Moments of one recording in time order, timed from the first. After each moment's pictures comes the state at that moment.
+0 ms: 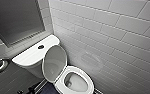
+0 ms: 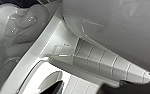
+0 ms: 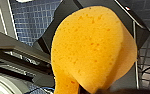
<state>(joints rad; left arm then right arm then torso) 0.85 2.09 -1.64 0.18 -0.75 -1.52 -1.58 2.33 -1.60 0.09 0.31 0.16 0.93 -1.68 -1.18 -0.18</state>
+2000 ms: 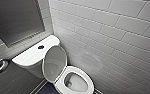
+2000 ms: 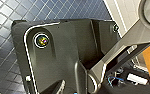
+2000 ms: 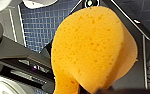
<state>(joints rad) 1.34 1.99 -1.39 1.72 -0.03 -1.74 -1.53 2.26 -1.51 0.08 0.33 0.16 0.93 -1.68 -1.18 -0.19</state>
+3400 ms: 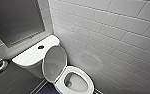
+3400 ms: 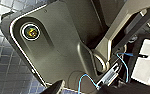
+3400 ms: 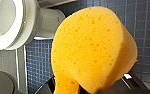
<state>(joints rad) 1.26 2.08 -1.29 0.65 0.40 -0.51 -1.32 2.03 -1.37 0.13 0.33 0.26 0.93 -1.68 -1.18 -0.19</state>
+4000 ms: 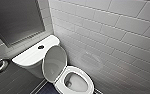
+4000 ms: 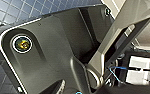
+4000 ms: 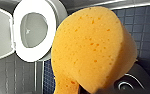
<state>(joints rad) 1.34 2.11 -1.44 -0.14 0.05 0.32 -1.00 2.04 -1.33 0.12 0.12 0.35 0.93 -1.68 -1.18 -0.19</state>
